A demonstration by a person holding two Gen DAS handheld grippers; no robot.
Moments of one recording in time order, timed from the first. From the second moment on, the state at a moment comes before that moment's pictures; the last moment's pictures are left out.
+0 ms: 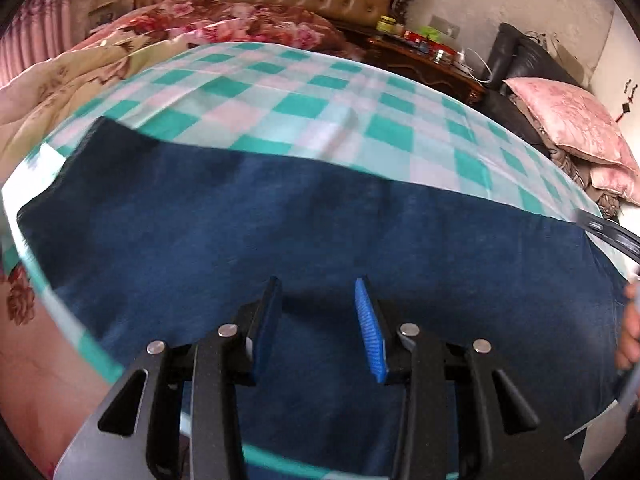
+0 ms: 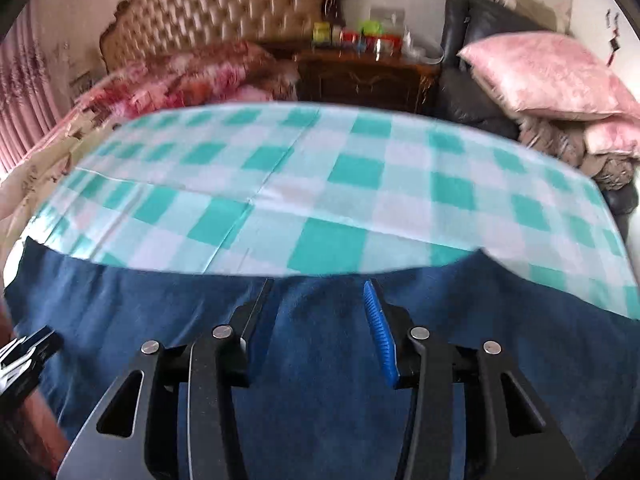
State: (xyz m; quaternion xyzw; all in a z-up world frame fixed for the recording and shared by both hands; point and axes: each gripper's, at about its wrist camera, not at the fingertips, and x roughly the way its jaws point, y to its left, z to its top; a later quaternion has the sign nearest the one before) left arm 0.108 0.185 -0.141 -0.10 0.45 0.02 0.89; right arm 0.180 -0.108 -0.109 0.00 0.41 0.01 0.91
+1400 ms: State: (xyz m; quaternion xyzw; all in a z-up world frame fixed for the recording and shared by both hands) left arm -0.054 -0.283 -0.126 0.25 0.31 -0.46 0.79; right arm -0.071 -0.453 -0.152 0.06 0.45 -0.30 0.84
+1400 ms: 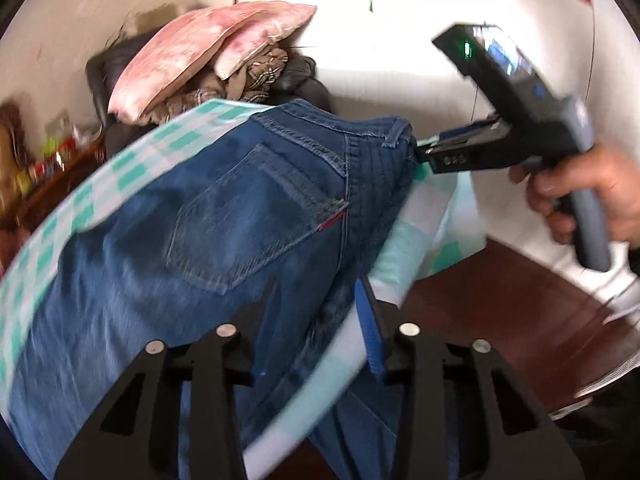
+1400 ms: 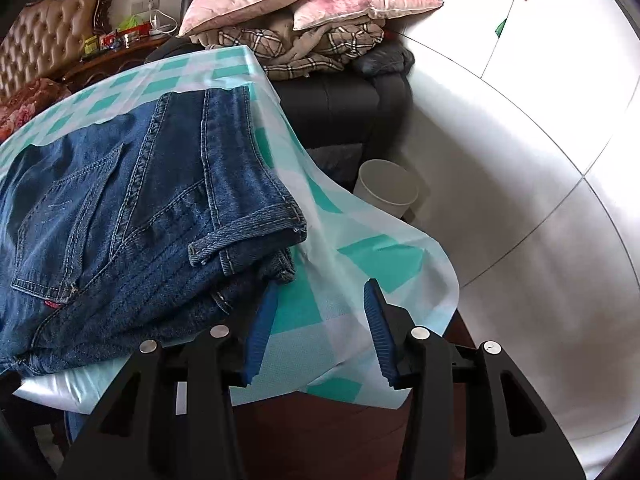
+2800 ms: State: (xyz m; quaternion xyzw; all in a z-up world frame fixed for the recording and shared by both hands) left arm 0.008 0.003 -0.146 0.00 0.41 -0.23 0.88; right arm -0.044 -0.414 -0.144 0.00 0.44 -0.34 0.83
